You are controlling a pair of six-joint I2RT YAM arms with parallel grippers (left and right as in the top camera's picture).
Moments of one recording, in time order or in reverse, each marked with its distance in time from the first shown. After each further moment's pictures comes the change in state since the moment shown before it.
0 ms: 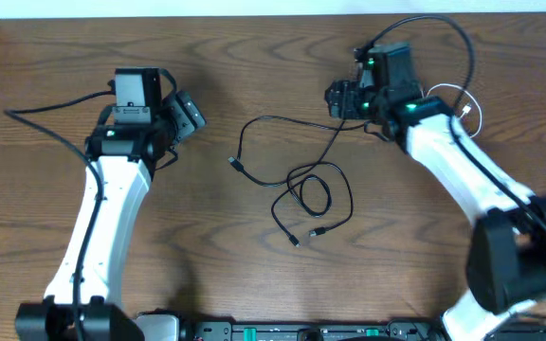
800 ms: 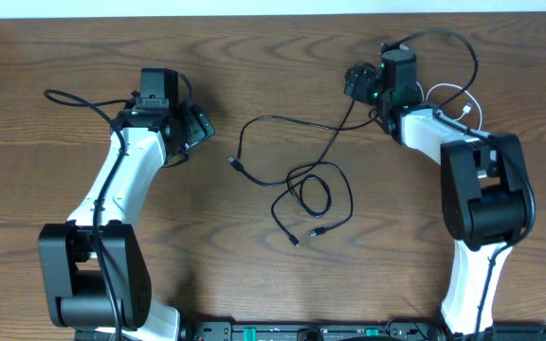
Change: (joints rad) left arm 0.000 0.229 0.000 0.027 0.006 0.000; right arm -0.133 0.336 -0.001 0.506 0.032 0.178
